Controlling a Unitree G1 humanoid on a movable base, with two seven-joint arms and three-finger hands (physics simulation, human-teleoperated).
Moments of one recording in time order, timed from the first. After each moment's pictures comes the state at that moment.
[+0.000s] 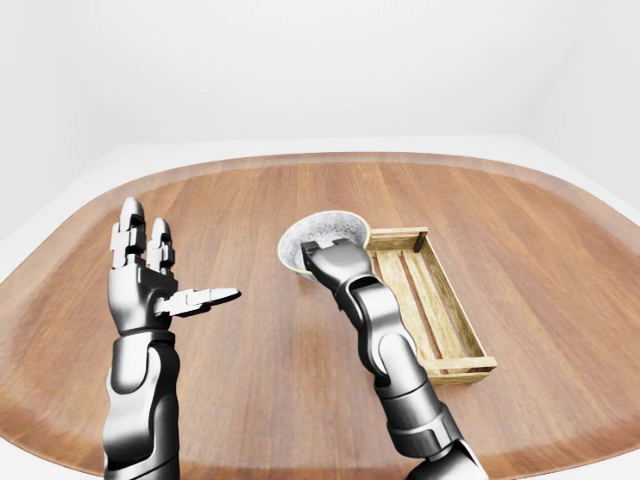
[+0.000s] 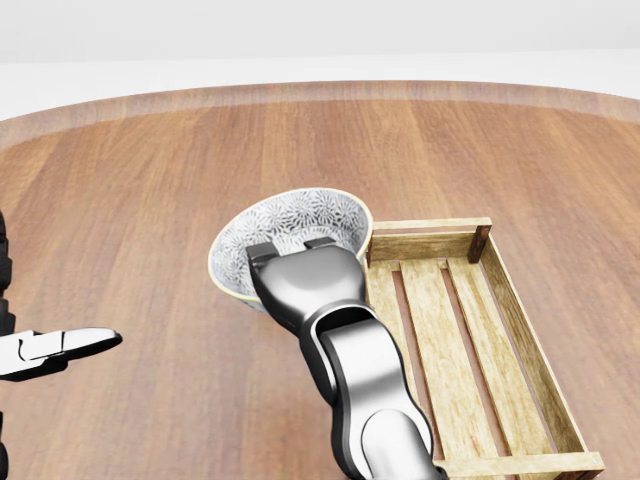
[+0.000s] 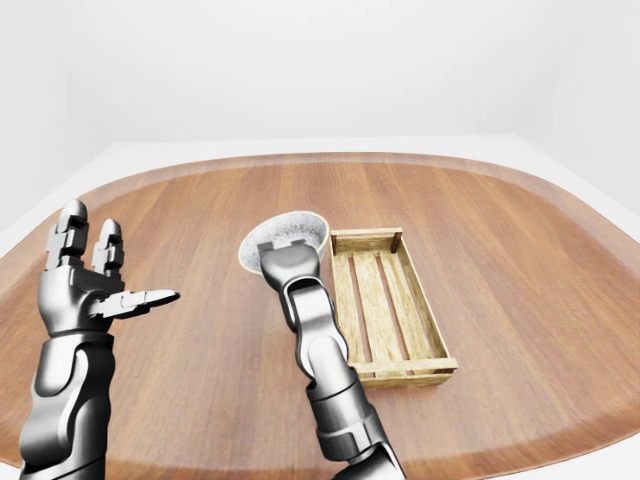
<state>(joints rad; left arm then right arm) -0.05 0.13 0.31 -0.34 -0.29 0.09 -0.02 -0.41 0.22 0.25 0.01 -1.66 0.09 0.70</state>
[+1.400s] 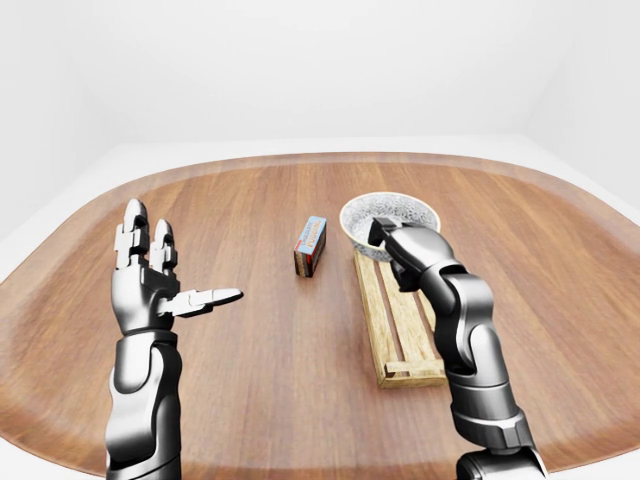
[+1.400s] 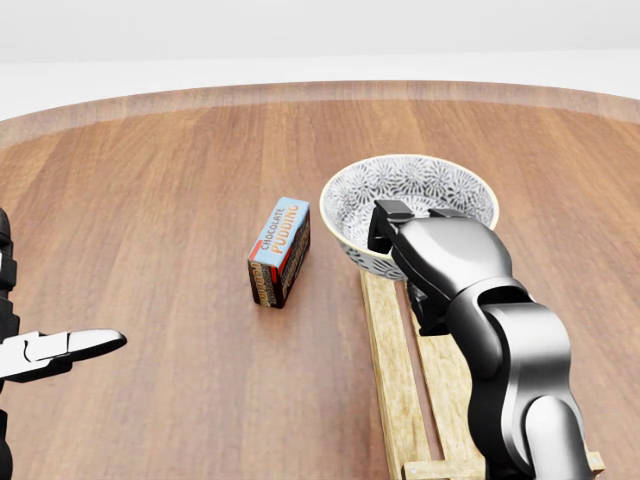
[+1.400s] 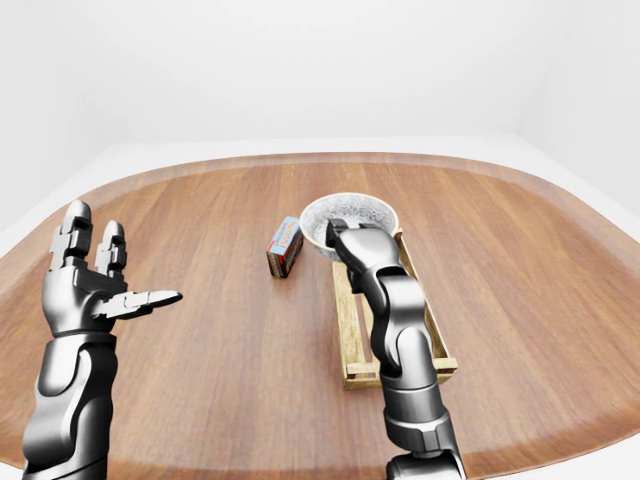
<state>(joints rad) -0.05 0.12 0.30 -0.33 -0.27 0.09 -0.02 -0.38 -0.07 0.01 -0.19 -1.31 0.09 0.70</state>
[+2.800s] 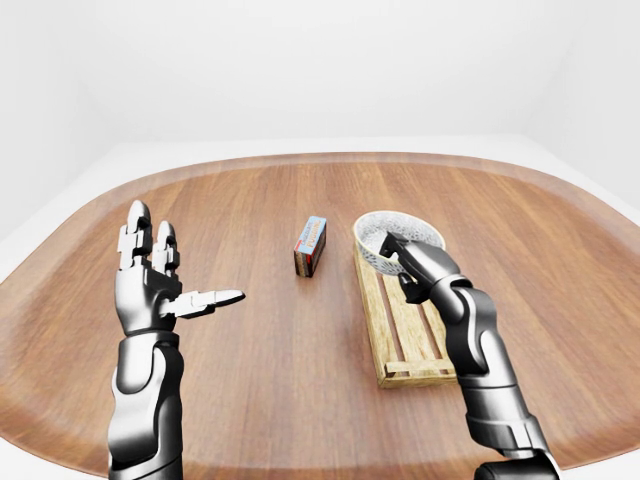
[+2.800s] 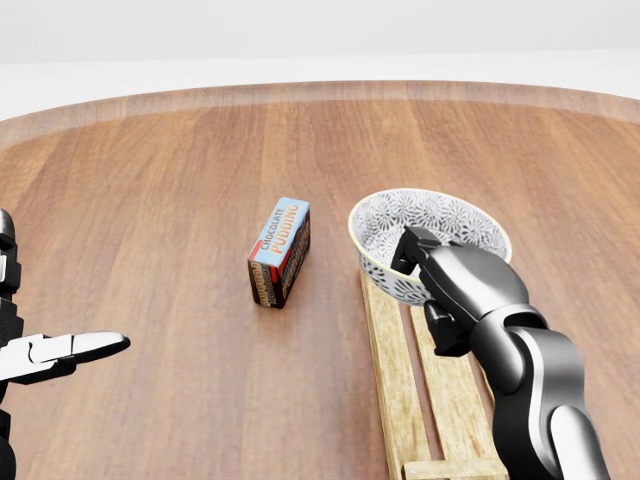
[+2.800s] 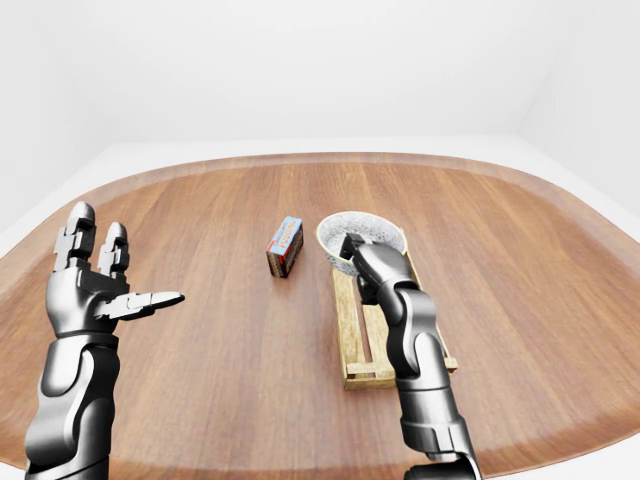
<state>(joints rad) -0.04 0.12 0.29 -0.33 -0.27 0.09 -0.02 -0.32 -0.15 -0.03 -0.02 -1.10 0.09 0.53</state>
